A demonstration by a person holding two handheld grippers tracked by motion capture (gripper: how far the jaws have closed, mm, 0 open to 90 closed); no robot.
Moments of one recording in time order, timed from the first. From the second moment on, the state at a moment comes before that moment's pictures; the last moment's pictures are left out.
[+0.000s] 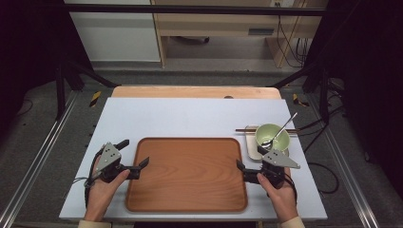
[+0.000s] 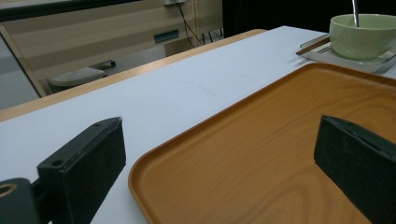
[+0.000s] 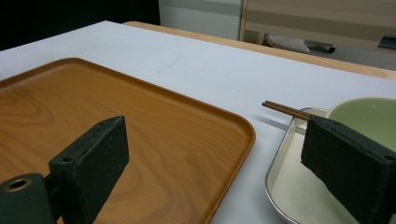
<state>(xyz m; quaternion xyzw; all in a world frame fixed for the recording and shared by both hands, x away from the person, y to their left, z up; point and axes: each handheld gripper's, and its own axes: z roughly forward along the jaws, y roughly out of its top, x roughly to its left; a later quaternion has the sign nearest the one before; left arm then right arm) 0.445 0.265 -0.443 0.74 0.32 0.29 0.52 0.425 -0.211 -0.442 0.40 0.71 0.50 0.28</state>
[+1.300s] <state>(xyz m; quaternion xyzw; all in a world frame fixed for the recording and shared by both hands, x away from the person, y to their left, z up) 0.440 0.266 -0.450 0.72 0.31 0.30 0.53 0.369 -0.320 -0.447 0.52 0.67 0.44 0.30</state>
